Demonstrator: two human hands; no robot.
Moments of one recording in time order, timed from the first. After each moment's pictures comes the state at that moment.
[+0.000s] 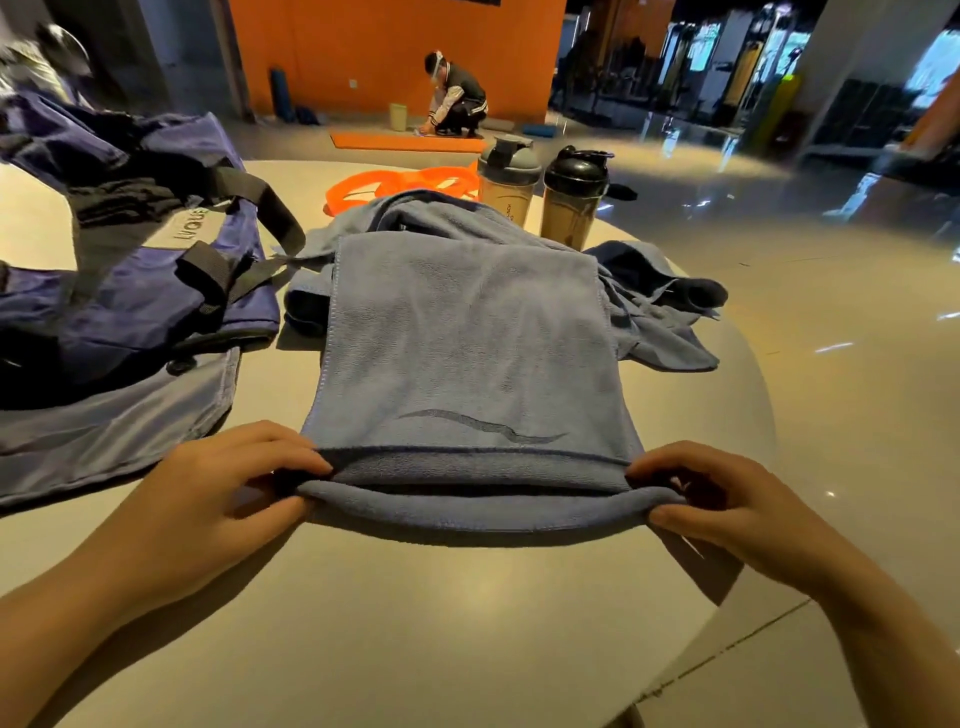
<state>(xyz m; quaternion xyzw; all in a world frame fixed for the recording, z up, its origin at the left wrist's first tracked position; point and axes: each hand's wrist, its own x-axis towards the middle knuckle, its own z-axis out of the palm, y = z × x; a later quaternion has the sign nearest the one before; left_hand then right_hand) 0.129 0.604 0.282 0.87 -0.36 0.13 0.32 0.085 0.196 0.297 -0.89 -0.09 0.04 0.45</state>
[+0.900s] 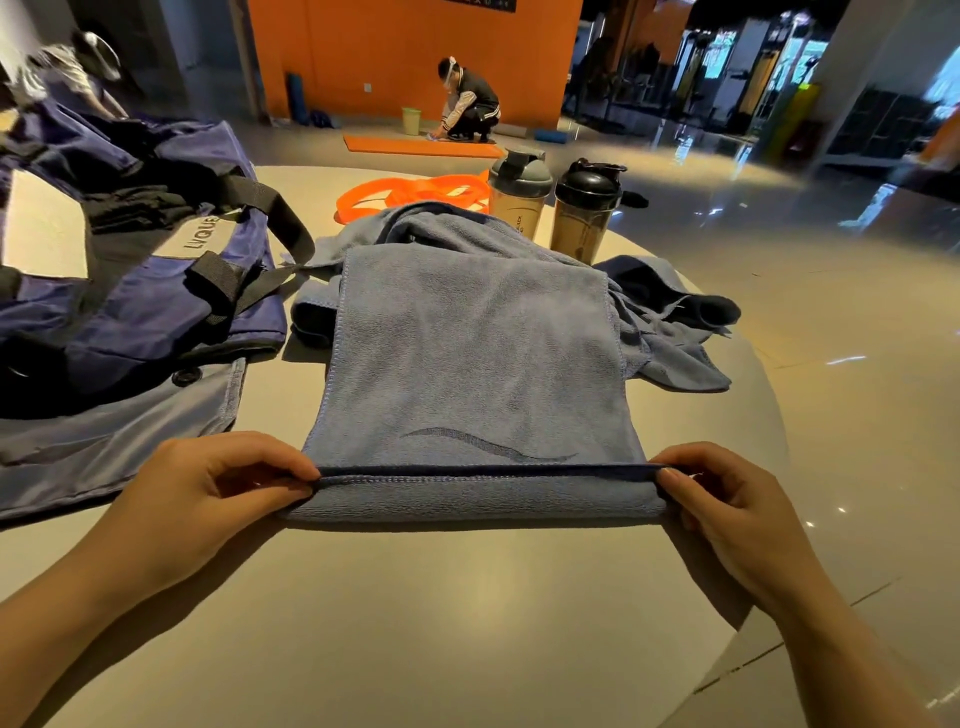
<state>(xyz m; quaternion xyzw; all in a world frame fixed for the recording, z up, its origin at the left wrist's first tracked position) 0.134 0.600 0.290 0.86 -0.22 0.08 0.46 0.101 0.205 0.279 -0.86 0.00 -0.13 0.49</state>
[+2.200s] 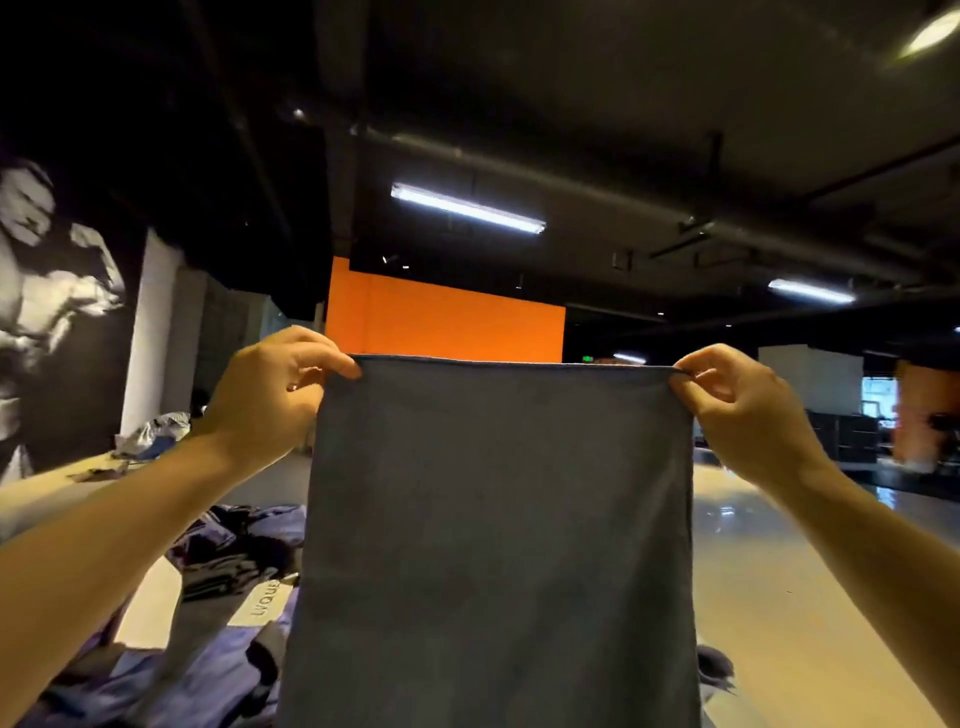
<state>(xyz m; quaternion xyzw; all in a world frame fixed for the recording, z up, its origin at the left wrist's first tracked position) 0.164 0.597 0.588 0.76 -0.26 0.53 0.29 0.136 0.233 0.605 -0.79 -0.15 -0.50 0.31</state>
